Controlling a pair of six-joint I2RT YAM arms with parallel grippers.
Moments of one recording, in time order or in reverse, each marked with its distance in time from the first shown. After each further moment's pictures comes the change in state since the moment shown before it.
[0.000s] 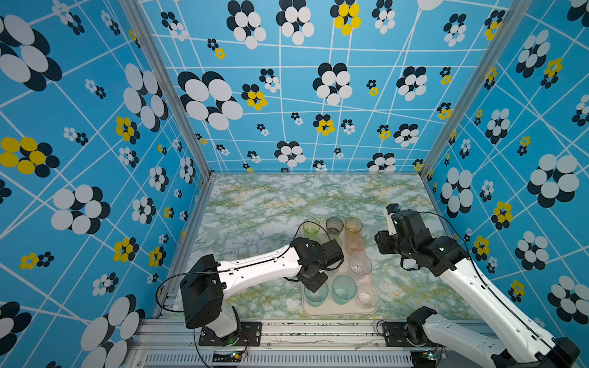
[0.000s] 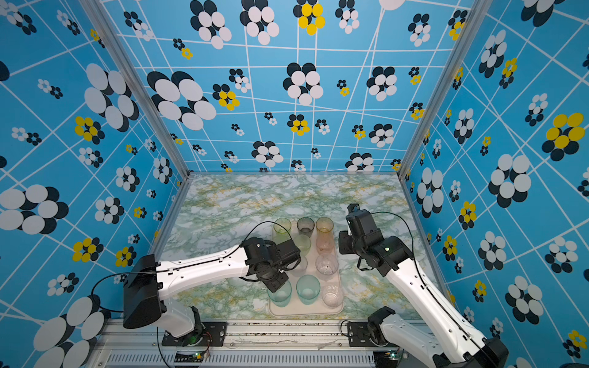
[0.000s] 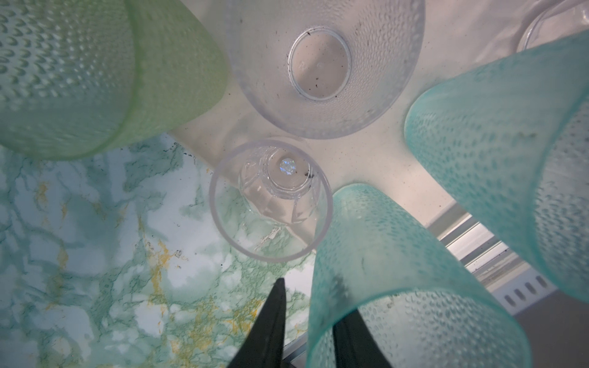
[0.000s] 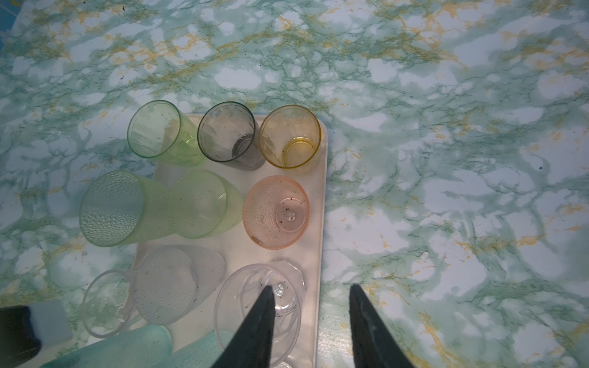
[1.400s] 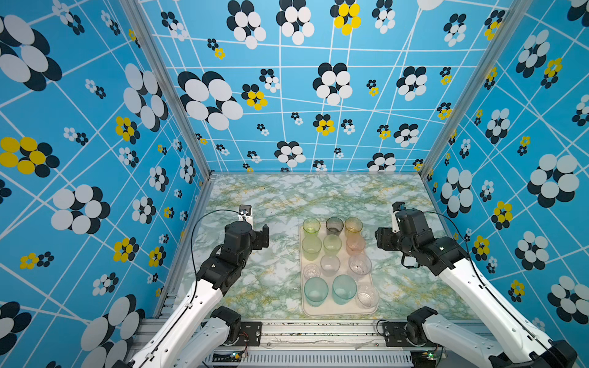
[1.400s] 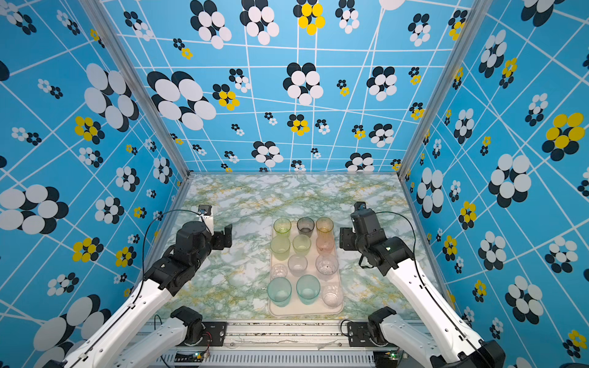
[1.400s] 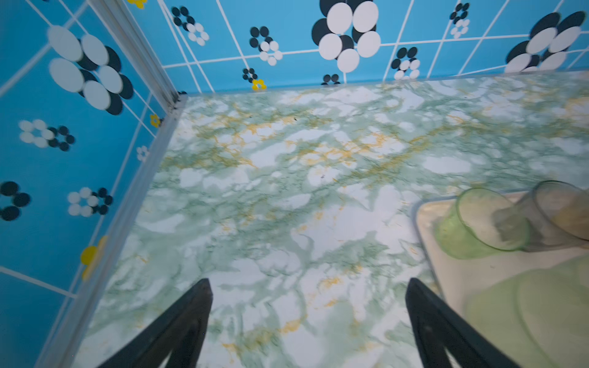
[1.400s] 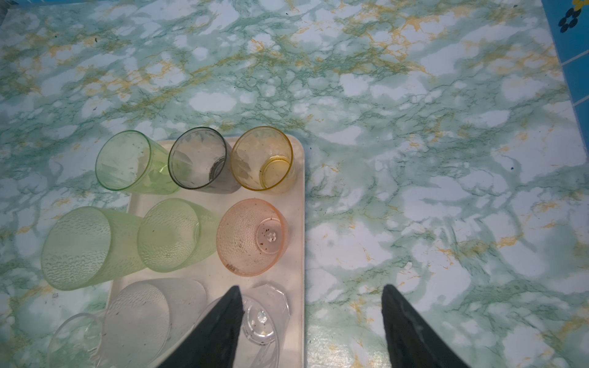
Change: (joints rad) left arm 0.785 -0.758 -0.607 0.784 -0.254 0.171; right arm -0.087 0.000 -0.056 0.092 0.027 -0.004
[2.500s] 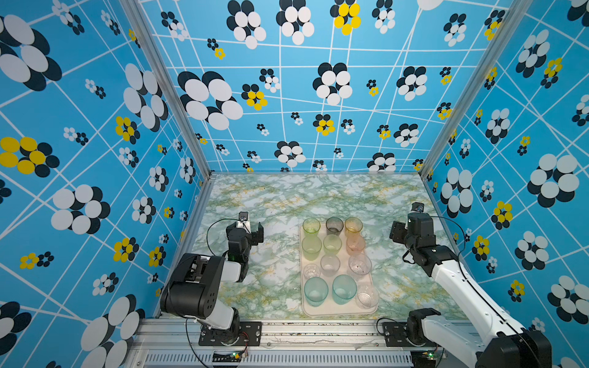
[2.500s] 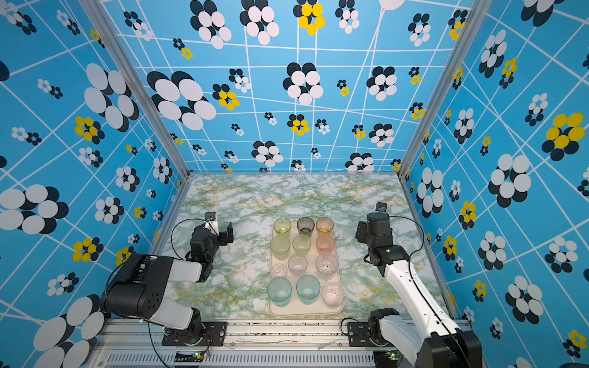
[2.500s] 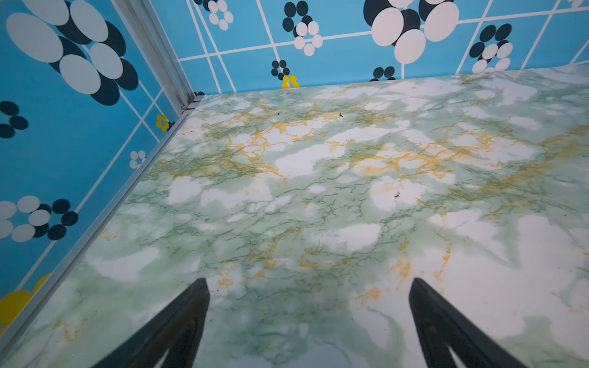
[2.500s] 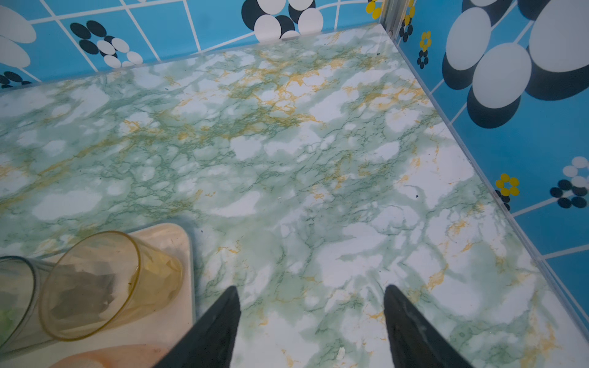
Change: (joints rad) left arm 0.221 0.718 -0.323 1.222 0.176 0.176; right arm -0.259 0.033 -0.266 0.487 0.141 -0.090
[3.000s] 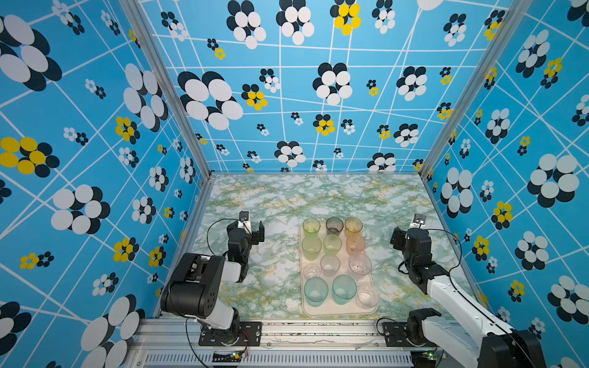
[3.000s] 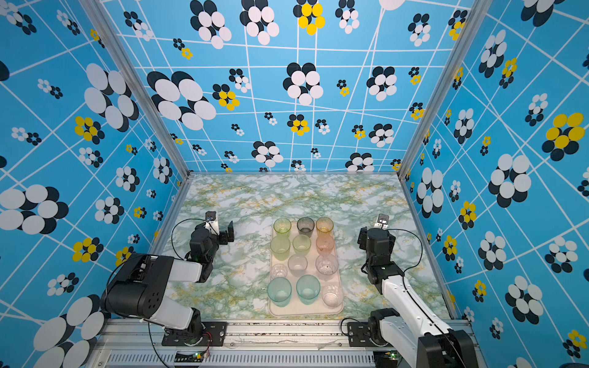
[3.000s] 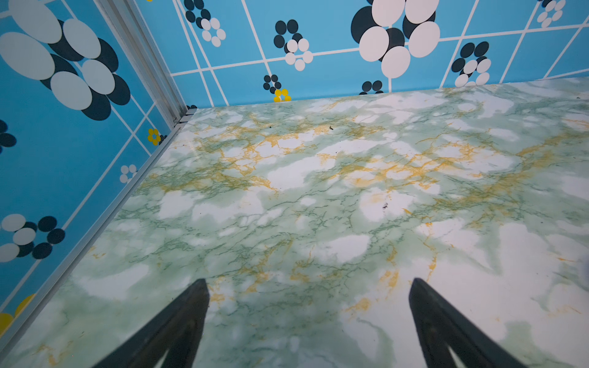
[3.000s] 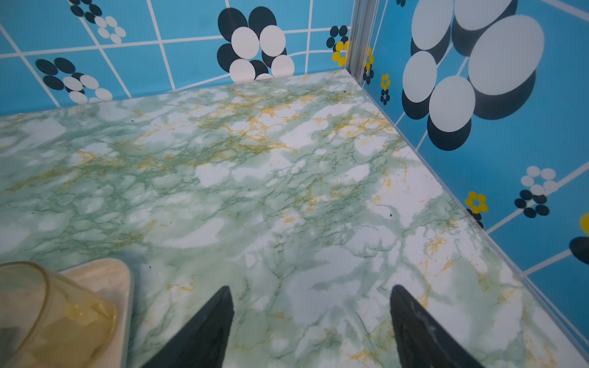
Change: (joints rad) left arm 0.000 0.002 0.000 0.030 0.021 0.002; right arm 0.000 -0.006 -0.327 0.499 0.127 -0.074
